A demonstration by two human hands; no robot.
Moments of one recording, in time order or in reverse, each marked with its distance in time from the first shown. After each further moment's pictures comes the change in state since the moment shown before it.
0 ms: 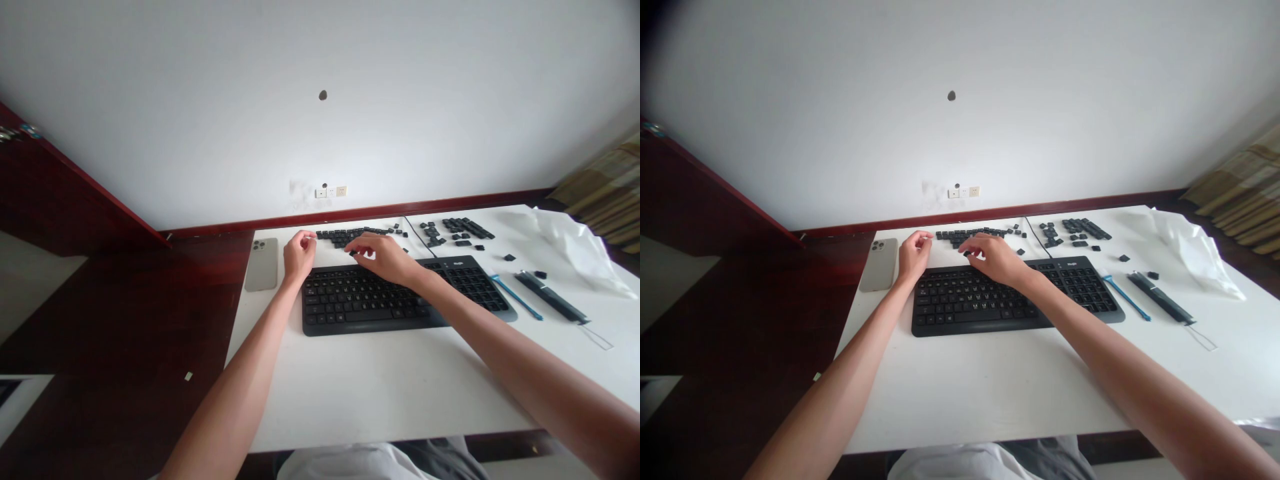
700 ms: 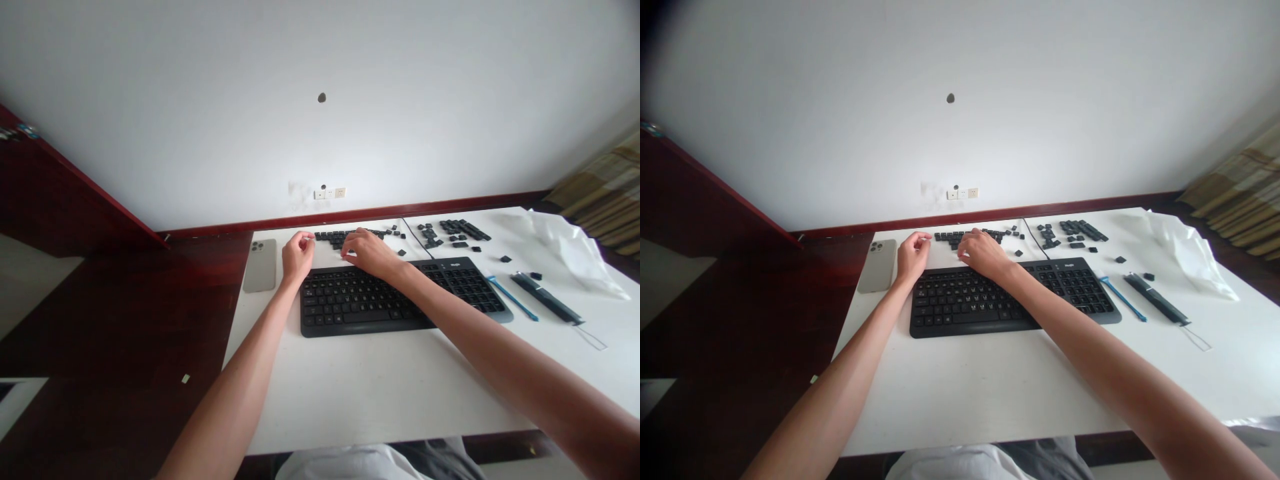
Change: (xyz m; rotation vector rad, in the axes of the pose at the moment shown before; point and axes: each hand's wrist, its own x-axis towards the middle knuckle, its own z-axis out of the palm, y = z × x) left_hand 0.000 0.001 0.000 0.006 0.008 0.002; right_hand 0.031 0.013 0.018 -0.427 -0.108 -0.117
